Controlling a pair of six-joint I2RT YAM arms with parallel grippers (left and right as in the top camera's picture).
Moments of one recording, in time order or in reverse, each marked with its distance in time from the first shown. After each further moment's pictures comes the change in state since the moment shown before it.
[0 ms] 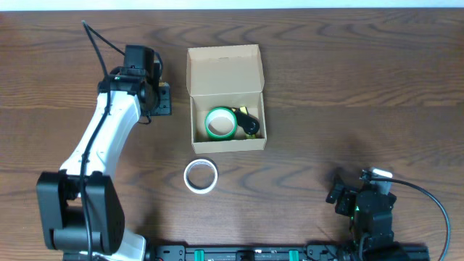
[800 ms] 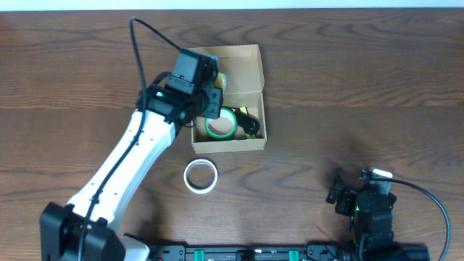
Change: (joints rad) left arm -0.343 -0.122 0.041 0.039 0.079 -0.111; right arm 0.000 0.000 0.000 0.000 0.000 0.000
